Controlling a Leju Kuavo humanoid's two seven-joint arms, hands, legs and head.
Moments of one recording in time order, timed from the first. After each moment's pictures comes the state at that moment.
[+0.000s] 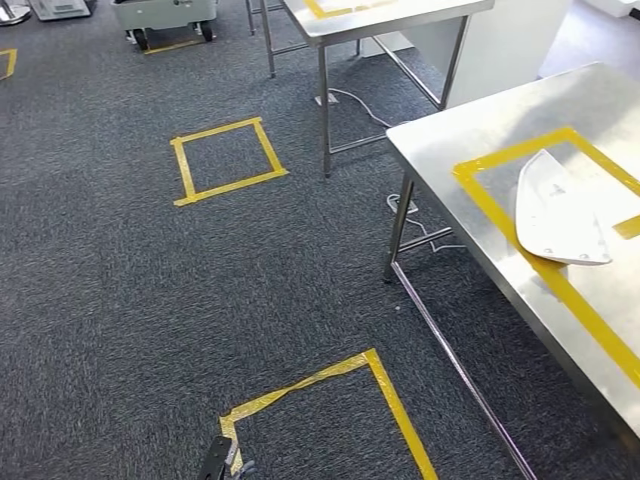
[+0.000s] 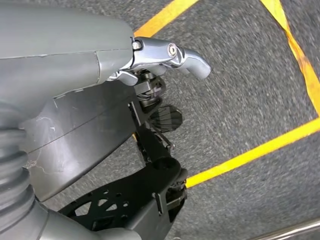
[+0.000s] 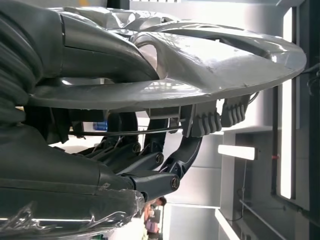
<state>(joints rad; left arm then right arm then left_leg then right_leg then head) -0.03 -0.23 -0.32 -0.16 0.39 0.05 -0.31 0.23 0.35 -1.24 -2.21 -0.31 -0.04 -0.50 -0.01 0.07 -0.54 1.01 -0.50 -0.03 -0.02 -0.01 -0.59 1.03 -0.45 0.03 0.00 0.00</state>
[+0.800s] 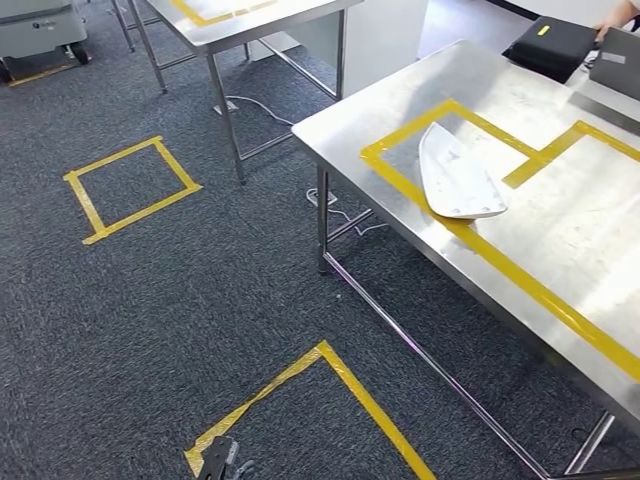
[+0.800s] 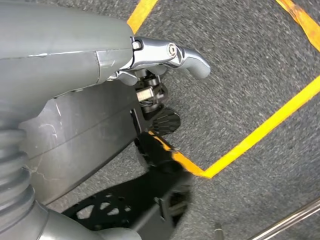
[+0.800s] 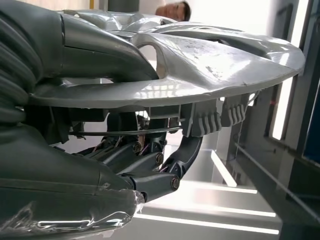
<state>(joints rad) -0.03 -0.24 -0.32 -0.16 0.38 0.06 -0.32 0.23 0.35 -1.22 -2.19 -0.28 -0.04 -0.50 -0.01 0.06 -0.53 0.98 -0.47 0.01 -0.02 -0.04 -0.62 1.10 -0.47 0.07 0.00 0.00</state>
